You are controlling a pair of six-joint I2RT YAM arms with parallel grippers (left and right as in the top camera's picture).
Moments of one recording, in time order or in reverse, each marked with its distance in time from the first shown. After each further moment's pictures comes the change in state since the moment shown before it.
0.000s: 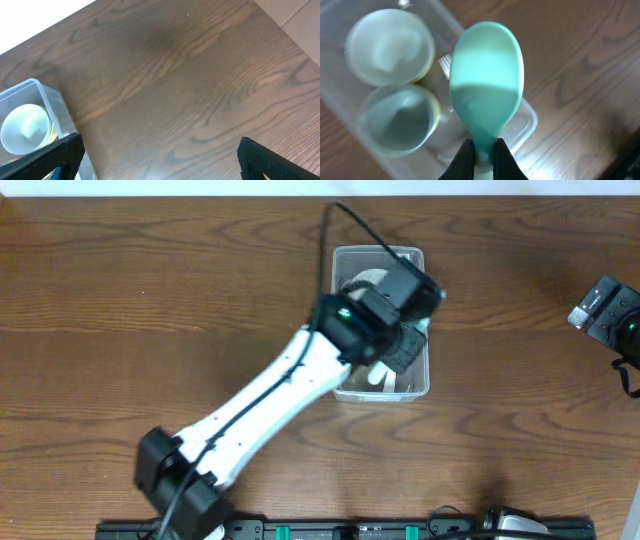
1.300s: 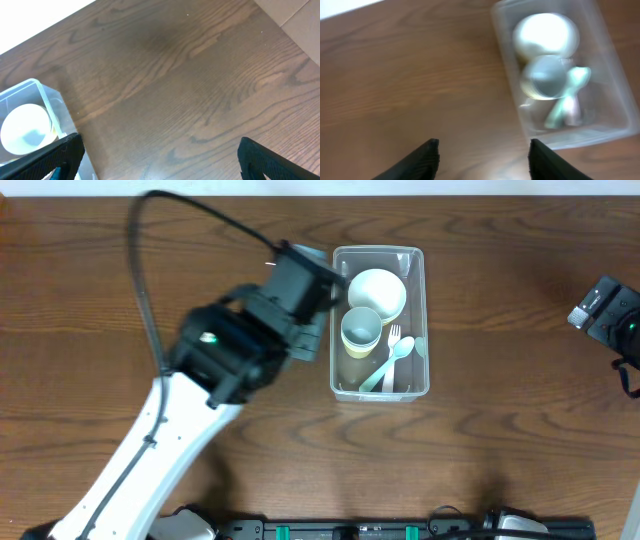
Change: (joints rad) left arm 0.198 -0.350 0.026 -0.356 -0.389 -0.201; right arm 0.000 0.000 0.000 0.000 0.000 0.000
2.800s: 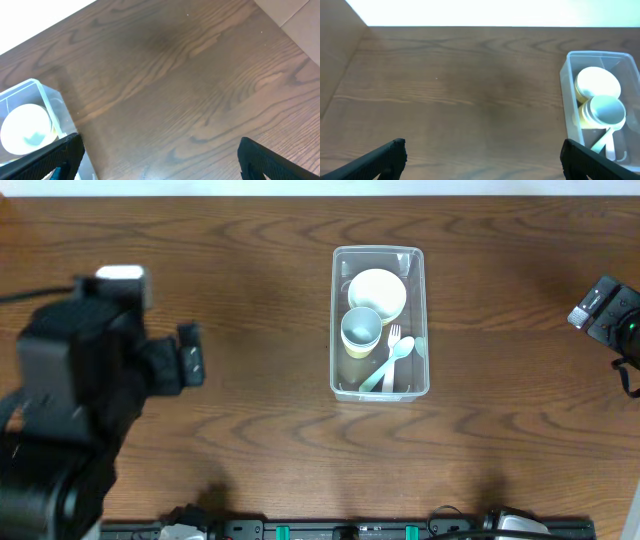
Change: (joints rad) left arm 0.473 -0.408 -0.052 -0.021 0.162 0.199; right arm 0.000 0.000 0.000 0.000 0.000 0.000
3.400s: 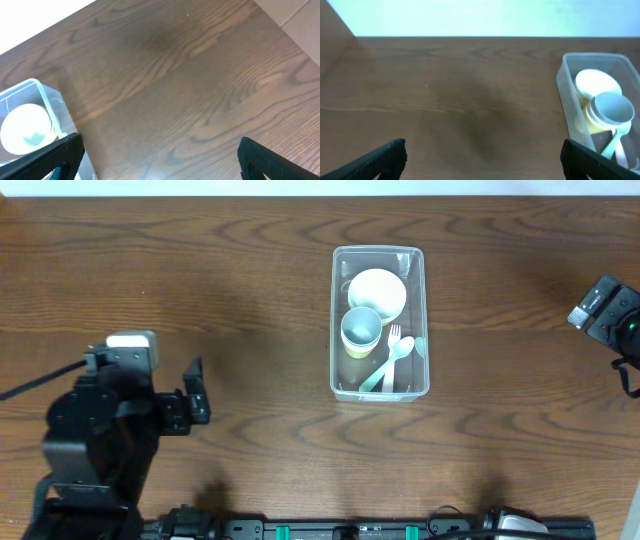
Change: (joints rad) left arm 0.076 -0.366 -0.584 0.373 0.108 0.052; right arm 0.000 0.000 0.000 0.000 0.000 0.000
